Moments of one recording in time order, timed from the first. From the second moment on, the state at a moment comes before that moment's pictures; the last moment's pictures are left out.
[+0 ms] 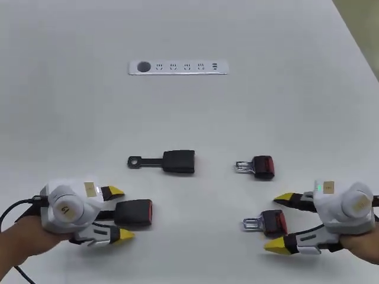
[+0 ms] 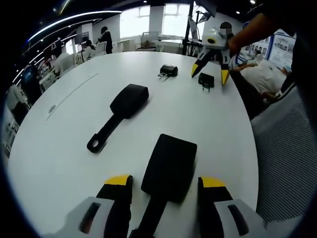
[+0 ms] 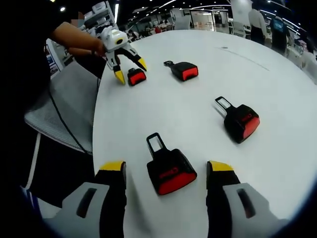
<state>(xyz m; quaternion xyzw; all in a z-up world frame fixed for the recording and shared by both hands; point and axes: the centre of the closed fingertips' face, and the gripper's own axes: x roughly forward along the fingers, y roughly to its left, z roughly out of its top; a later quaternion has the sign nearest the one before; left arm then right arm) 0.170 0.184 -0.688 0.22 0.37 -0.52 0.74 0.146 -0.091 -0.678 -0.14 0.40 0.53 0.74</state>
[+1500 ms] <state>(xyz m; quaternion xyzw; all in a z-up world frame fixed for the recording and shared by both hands) 0.169 0.180 -0.693 0.31 0.36 -0.57 0.67 0.152 -0.095 -0.691 -0.25 0.42 0.54 0.69</state>
